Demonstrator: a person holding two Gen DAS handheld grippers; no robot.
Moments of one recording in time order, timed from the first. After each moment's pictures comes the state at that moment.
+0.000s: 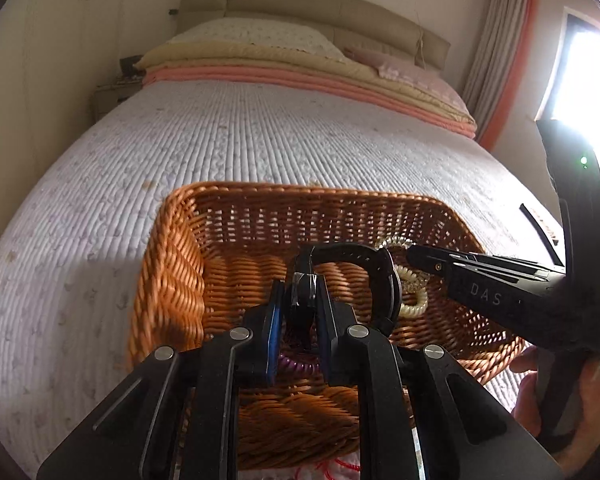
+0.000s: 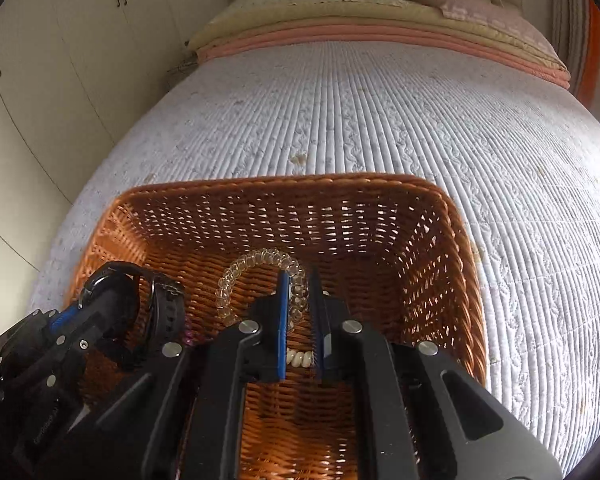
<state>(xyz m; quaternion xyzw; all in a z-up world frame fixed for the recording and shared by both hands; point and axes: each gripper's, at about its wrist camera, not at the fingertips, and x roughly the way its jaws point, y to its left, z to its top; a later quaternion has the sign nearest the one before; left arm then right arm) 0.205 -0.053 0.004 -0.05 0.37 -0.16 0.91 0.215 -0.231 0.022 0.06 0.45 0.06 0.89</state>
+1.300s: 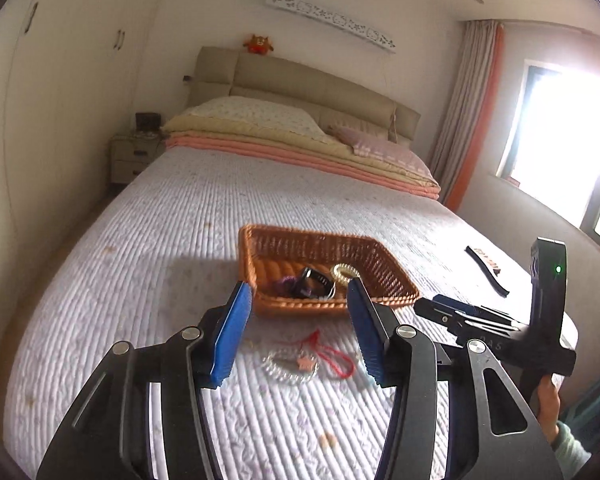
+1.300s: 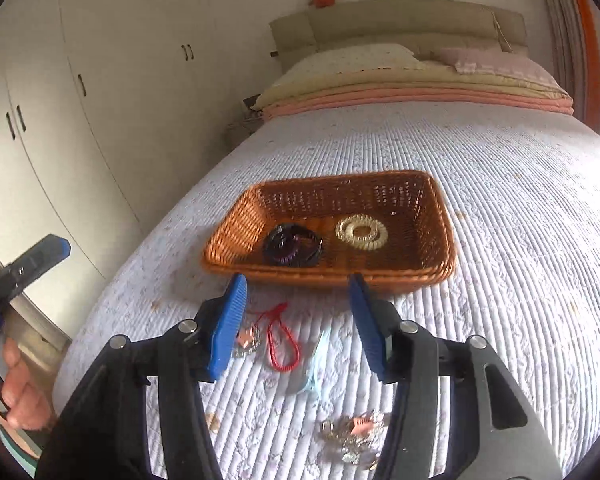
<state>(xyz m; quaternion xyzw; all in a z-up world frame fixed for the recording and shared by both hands) -0.001 0.054 0.093 -0.10 0.25 -0.18 0.95 0.005 -0.227 0.070 0.08 0.33 0.14 0.93</state>
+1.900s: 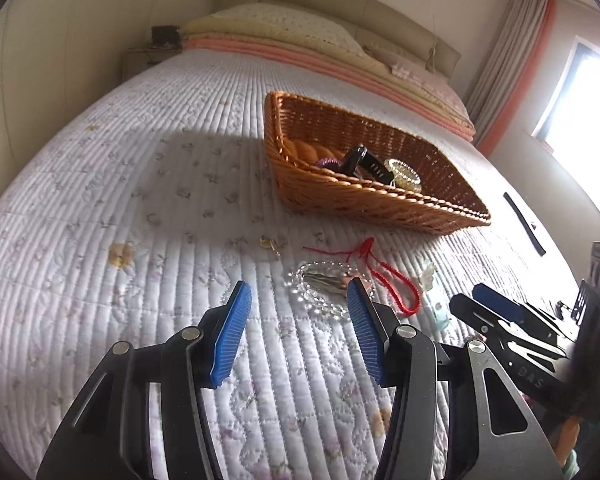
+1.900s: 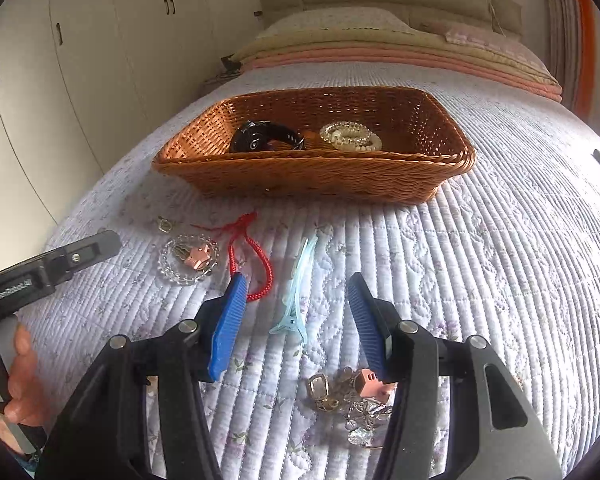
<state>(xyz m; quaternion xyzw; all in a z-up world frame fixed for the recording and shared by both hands) 0.063 0.036 -0.028 -0.10 0.39 -0.15 0.90 0.005 -0.202 -0.014 0.05 0.38 0.09 0.92</state>
